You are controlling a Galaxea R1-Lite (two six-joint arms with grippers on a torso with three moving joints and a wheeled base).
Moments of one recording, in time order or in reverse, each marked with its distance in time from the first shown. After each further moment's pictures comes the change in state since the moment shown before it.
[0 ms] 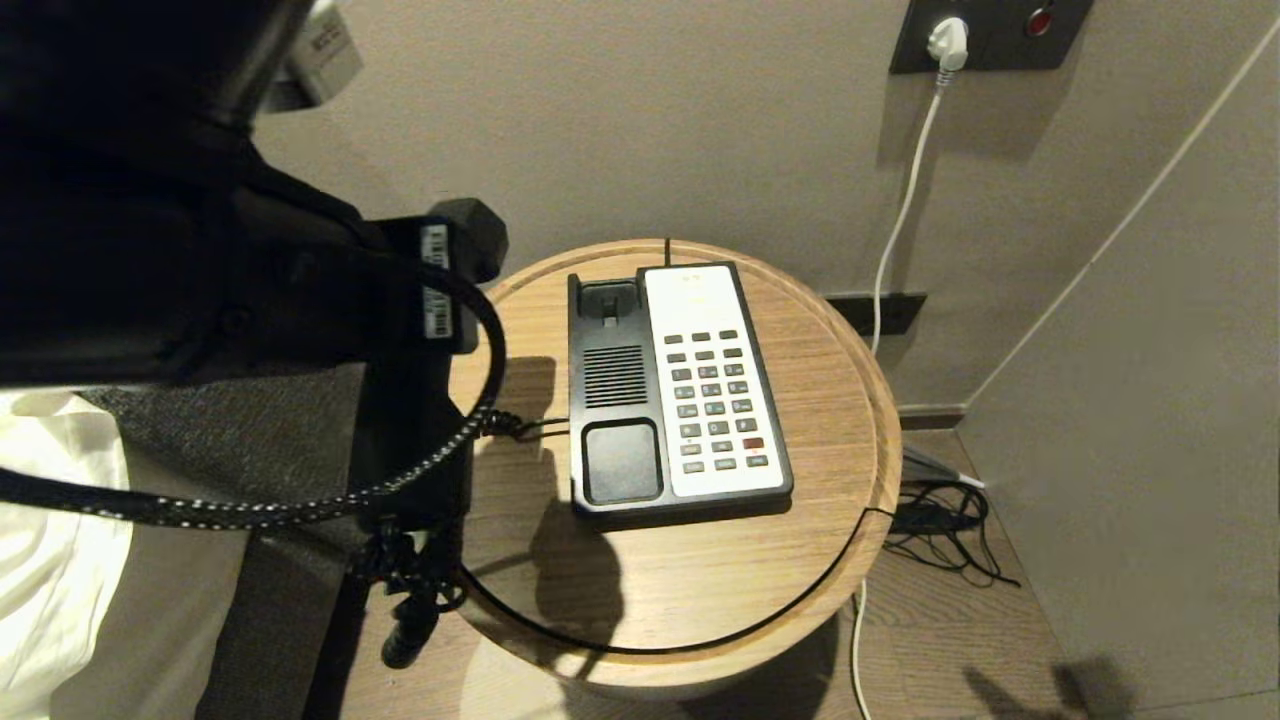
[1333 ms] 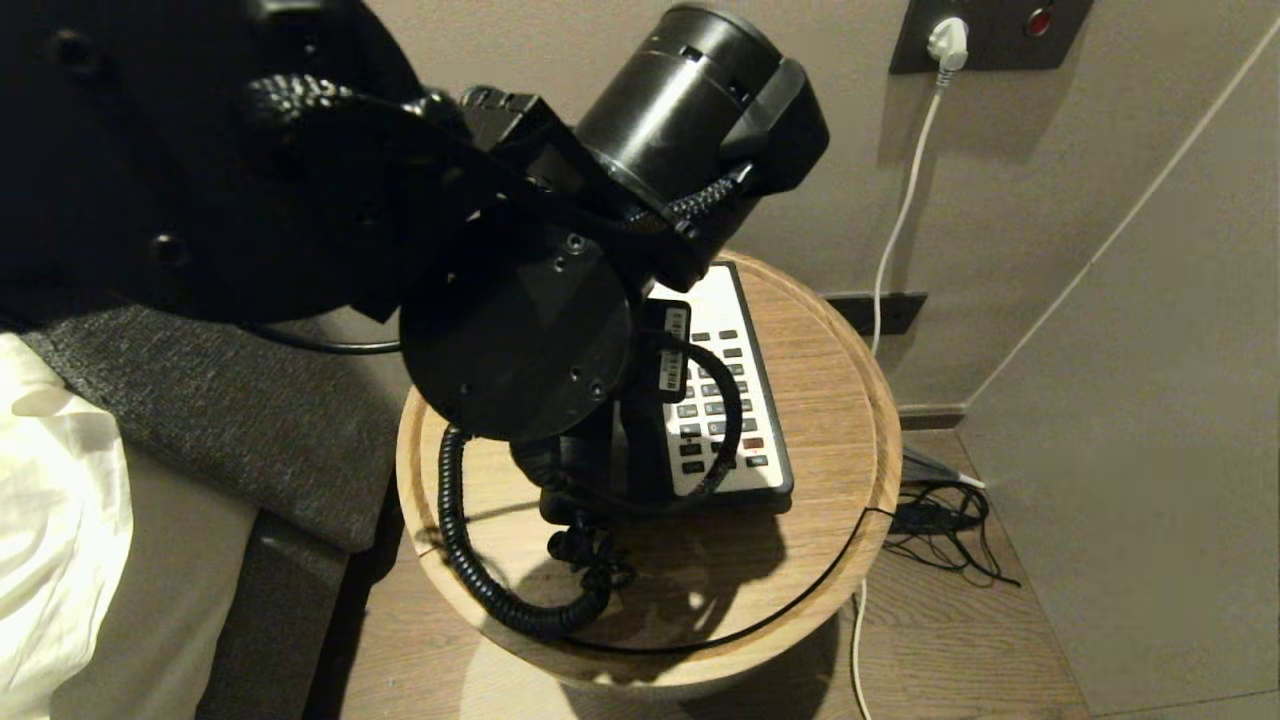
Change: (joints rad) left arm -0.068 0.325 -0.207 0.013 0.097 0.019; right arm -0.009 -0.231 0.268 -0.076 0.100 0.023
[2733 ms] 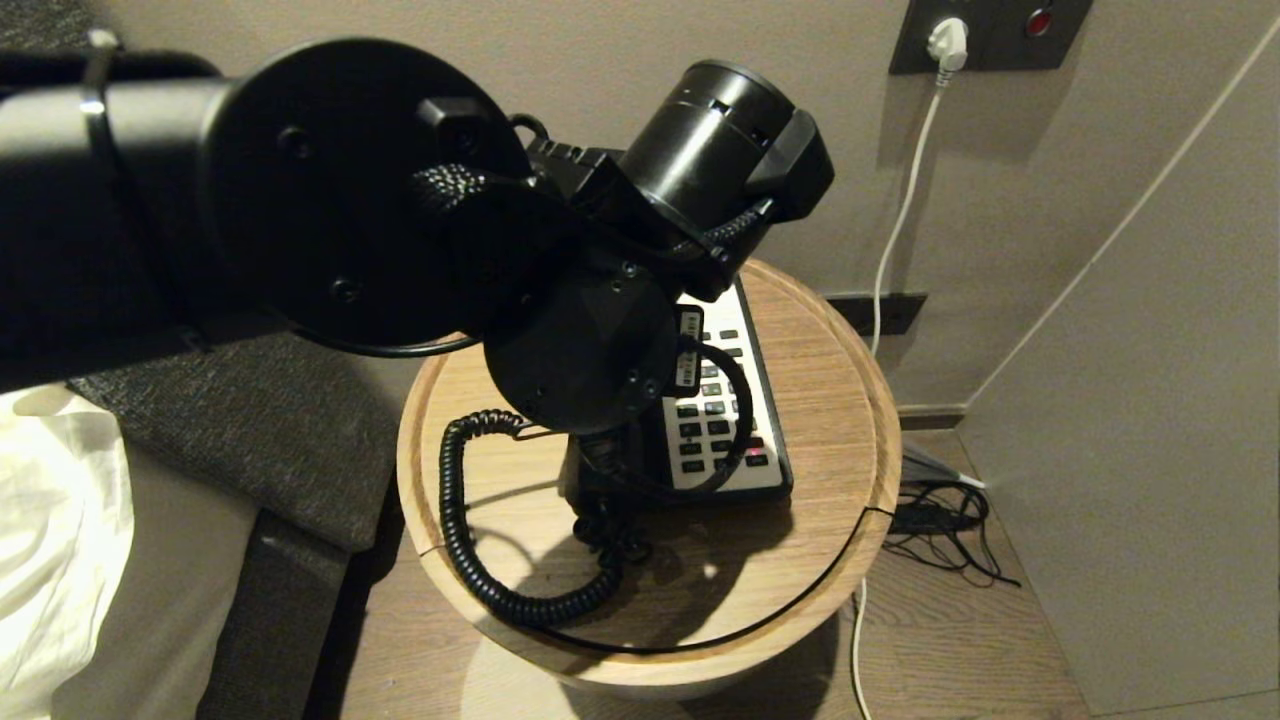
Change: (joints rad) left arm 0.037 0.064 -0.011 -0.062 0.003 0.016; right arm 0.003 -0.044 0.104 -0.002 0.011 -0.012
